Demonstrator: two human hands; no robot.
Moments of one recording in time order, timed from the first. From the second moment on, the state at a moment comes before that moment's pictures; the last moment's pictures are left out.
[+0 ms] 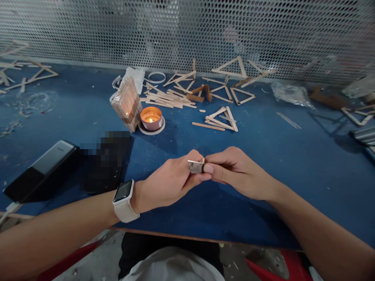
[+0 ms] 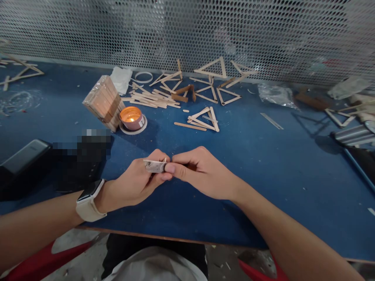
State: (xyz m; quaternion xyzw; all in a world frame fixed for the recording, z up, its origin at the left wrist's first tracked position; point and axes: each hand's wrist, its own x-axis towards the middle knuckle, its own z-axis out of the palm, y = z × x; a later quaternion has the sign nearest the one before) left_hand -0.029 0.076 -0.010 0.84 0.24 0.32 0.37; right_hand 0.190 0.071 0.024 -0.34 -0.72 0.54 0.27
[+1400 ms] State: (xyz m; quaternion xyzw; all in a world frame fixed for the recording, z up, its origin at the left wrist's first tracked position) left_hand -0.030 0.074 -0.006 0.84 0.24 0.34 0.35; right_hand 0.189 0.071 0.024 -0.35 -0.71 0.55 0.26
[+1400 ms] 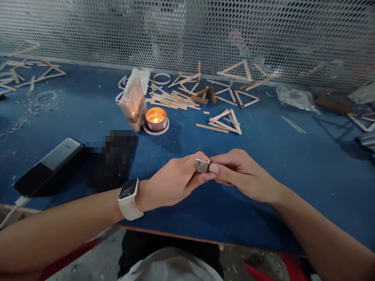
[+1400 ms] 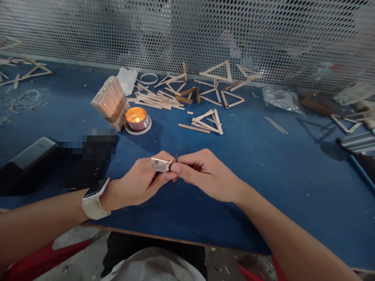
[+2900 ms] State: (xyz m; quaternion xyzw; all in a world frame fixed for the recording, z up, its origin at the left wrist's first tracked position) left_hand -0.030 0.076 -0.005 0.86 0.23 0.34 0.32; right_hand 0.187 0.070 0.024 -0.34 -0.72 0.54 0.28
